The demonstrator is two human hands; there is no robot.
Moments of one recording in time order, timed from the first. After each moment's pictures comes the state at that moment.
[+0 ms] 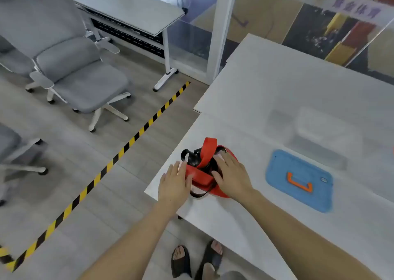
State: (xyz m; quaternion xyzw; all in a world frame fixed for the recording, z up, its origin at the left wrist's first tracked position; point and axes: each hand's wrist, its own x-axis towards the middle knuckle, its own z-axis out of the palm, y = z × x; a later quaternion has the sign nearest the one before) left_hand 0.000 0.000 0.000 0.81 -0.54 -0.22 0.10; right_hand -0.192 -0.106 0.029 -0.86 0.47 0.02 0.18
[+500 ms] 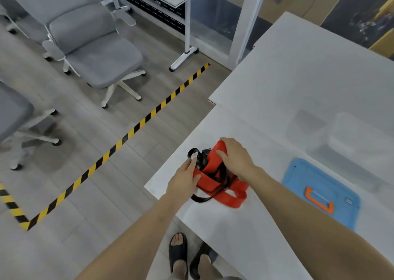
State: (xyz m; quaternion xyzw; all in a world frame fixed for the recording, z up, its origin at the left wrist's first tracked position) left_hand 0.007 -0.049 -0.051 0.79 -0.49 -0.35 0.12; right_hand -0.141 -0.215 -0.003 -0.83 0.47 0.07 0.31
